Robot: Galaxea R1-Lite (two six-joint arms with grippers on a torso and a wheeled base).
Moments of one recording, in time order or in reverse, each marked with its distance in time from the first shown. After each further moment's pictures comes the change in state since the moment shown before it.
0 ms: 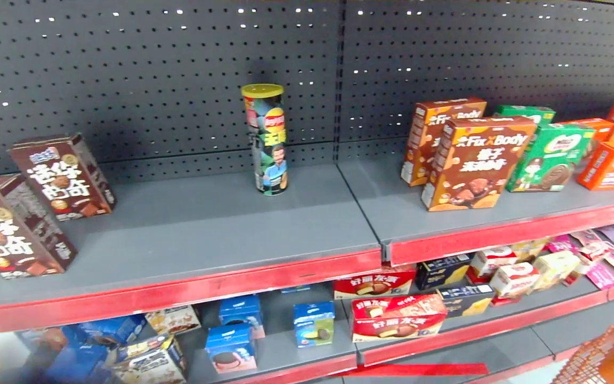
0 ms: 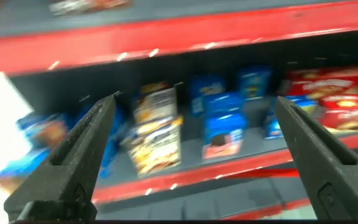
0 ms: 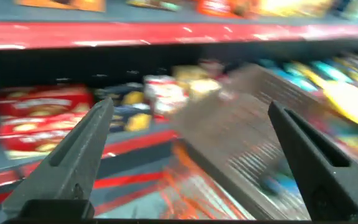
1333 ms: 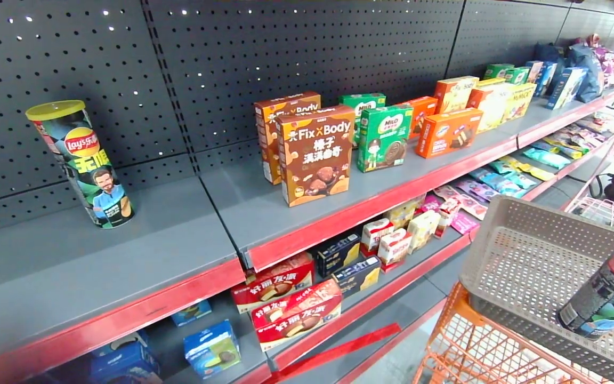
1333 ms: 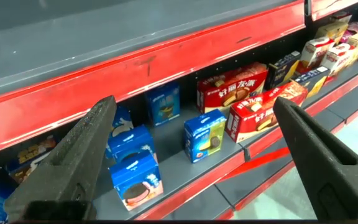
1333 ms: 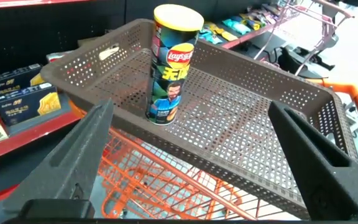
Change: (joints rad) left arm 0.000 0.000 0.000 0.001 0.000 0.000; right arm -0.001 -0.002 0.006 0.000 0.001 0.001
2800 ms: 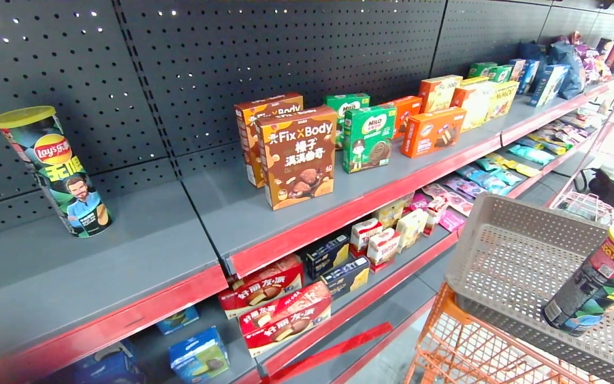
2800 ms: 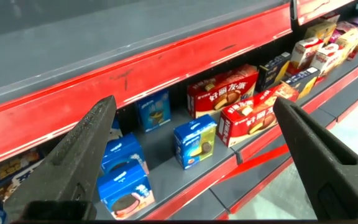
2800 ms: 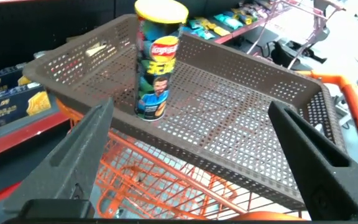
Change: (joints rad) left arm 0.000 0.000 0.000 -0.001 0.000 -0.001; right arm 0.001 0.000 0.006 0.001 0.002 0.003
